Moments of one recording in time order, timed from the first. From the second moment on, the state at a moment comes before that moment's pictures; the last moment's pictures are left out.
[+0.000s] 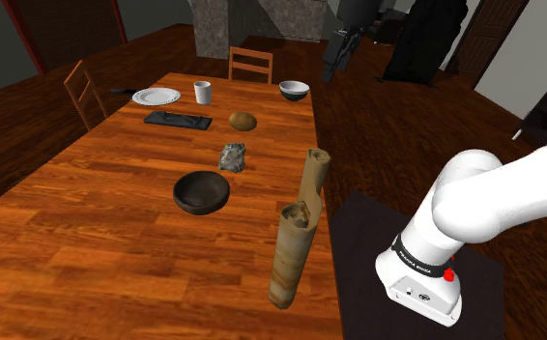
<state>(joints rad) -0.02 -0.76 0.02 -2.29 -0.03 1.69 -0.11</state>
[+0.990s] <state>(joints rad) 0.04 -0.23 -0.08 -2.07 -0.01 1.85 -0.42</state>
